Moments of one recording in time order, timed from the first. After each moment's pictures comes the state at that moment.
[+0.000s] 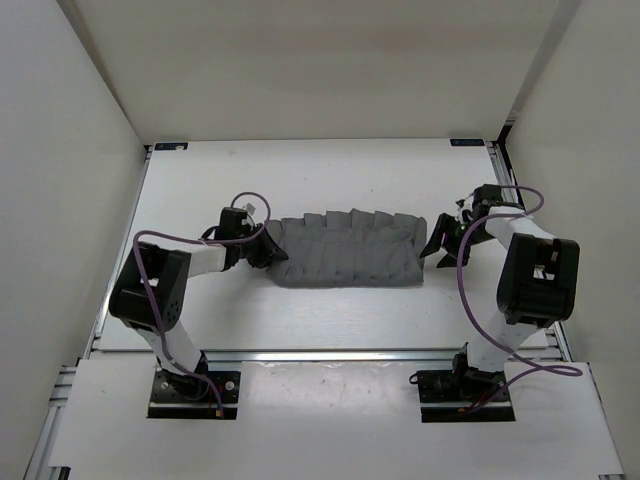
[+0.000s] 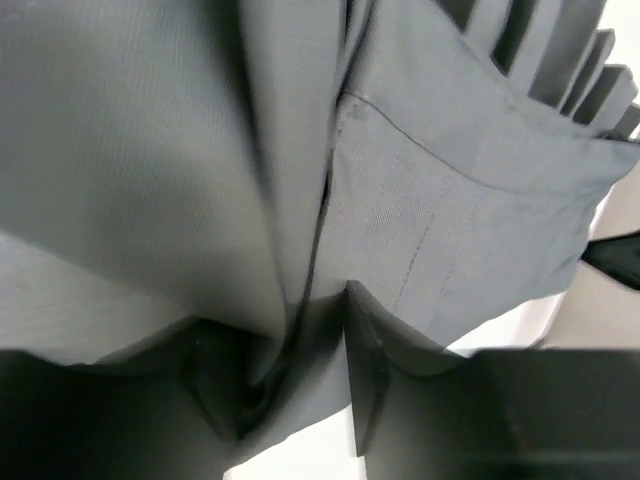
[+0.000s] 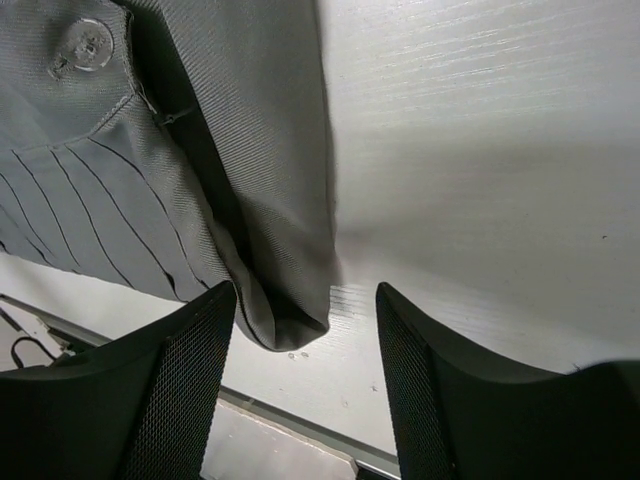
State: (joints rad) left arm -0.26 1.68 0.75 0.10 0.38 -0.78; right arm -0.12 1.72 1.08 -0.72 -0.47 0.21
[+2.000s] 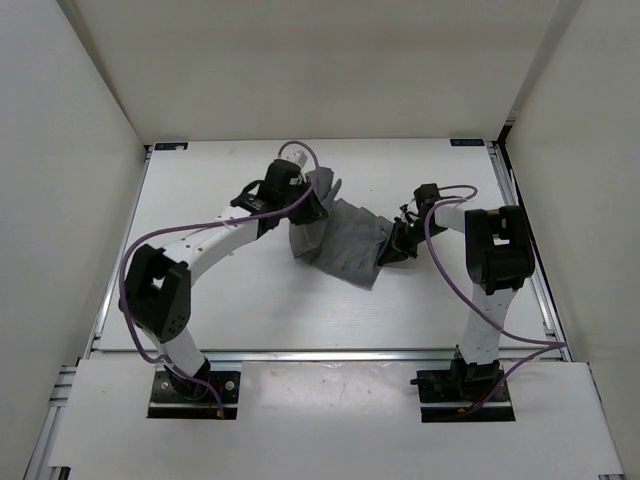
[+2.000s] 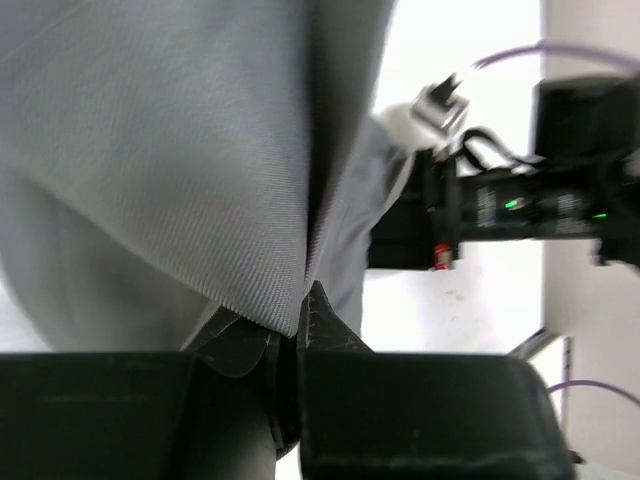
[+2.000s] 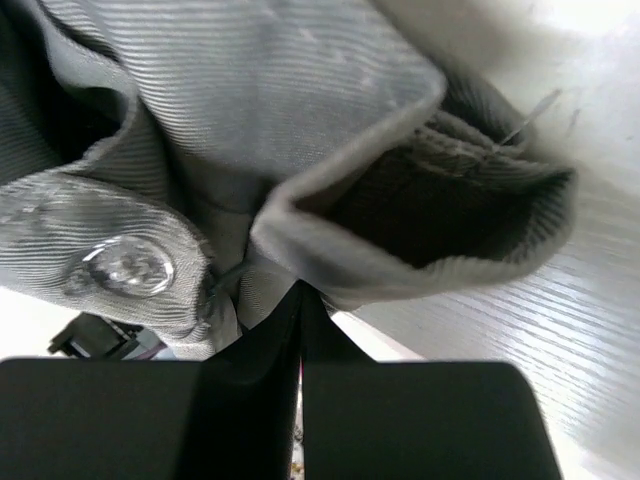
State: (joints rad) left arm -0.55 1.66 1.29 -0.24 0.15 -0.70; right arm 0.17 2.01 1.22 -0.62 -0.65 0.43
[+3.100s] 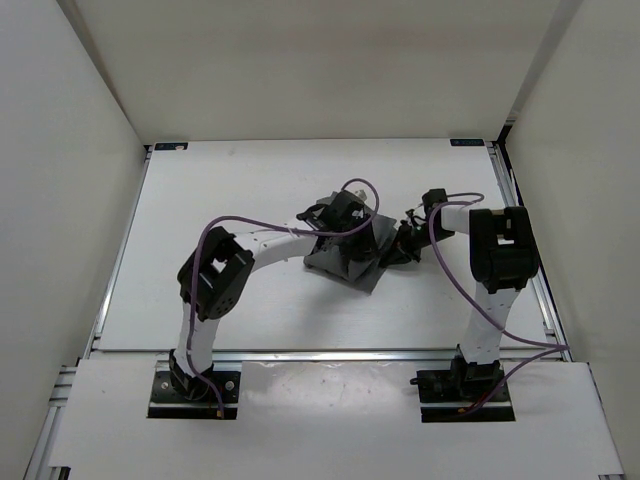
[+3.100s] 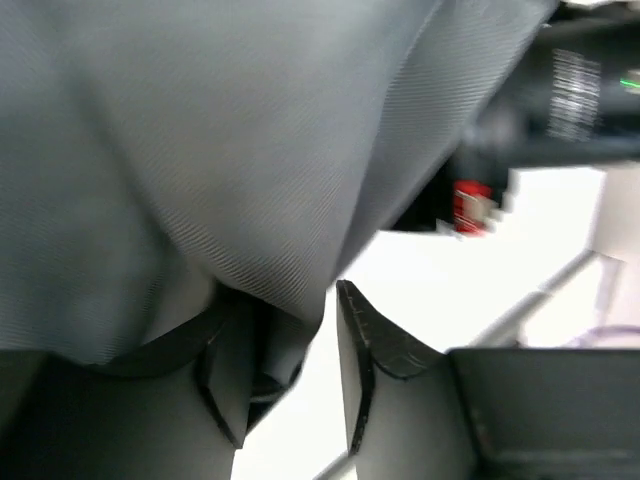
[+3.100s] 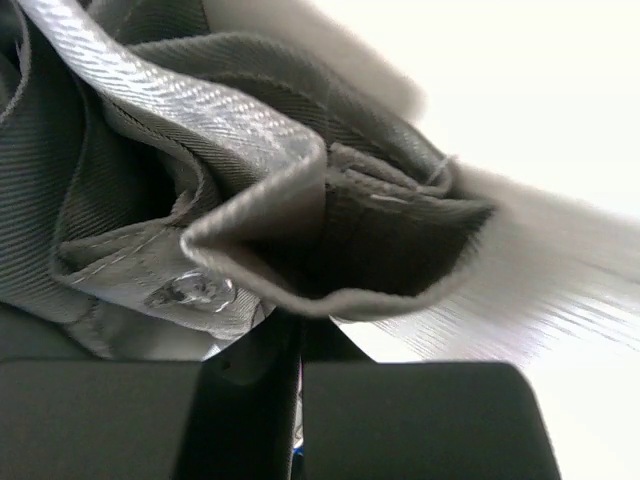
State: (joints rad) left arm -0.82 2.02 1.47 -0.27 0.14 -0.80; right arm 0.13 2.01 1.16 -0.58 -0.75 0.46
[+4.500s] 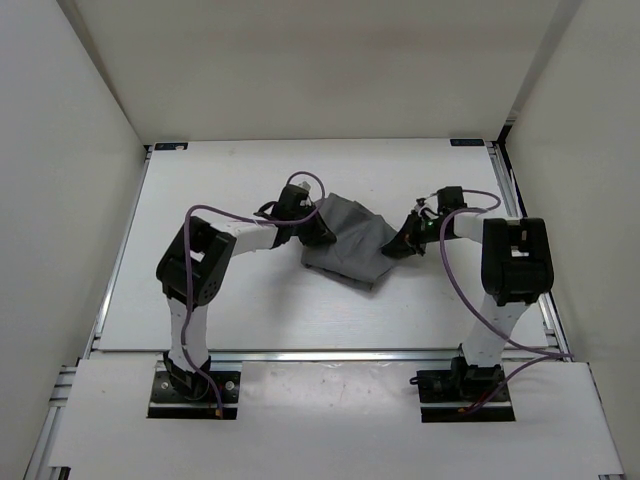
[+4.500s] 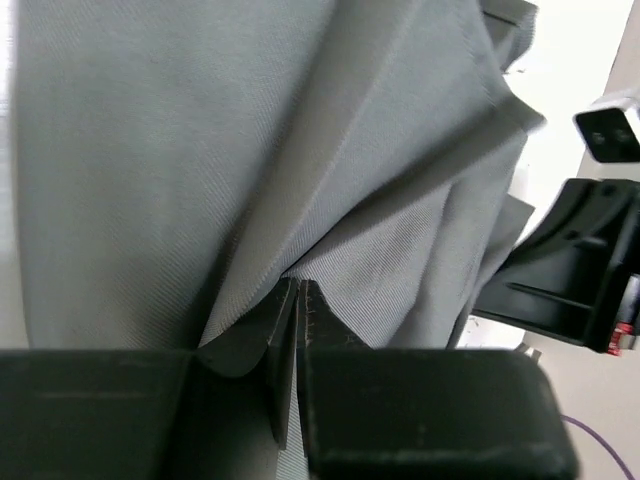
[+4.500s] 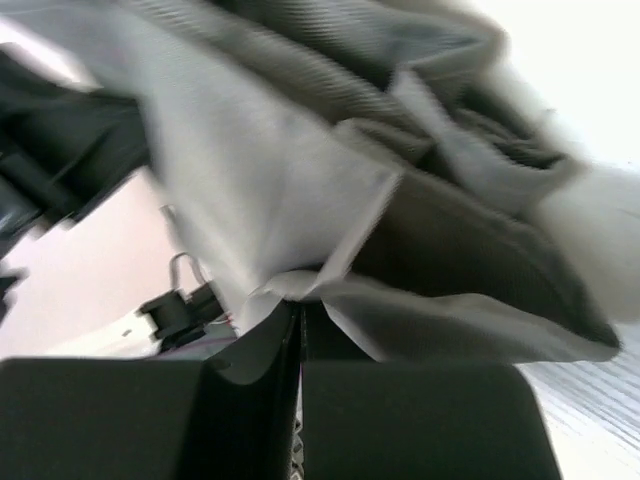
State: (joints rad) left arm -0.55 1.98 1.19 0.05 0.26 -0.91; right arm 0.07 1.89 1.06 -0.38 -0.84 0.52
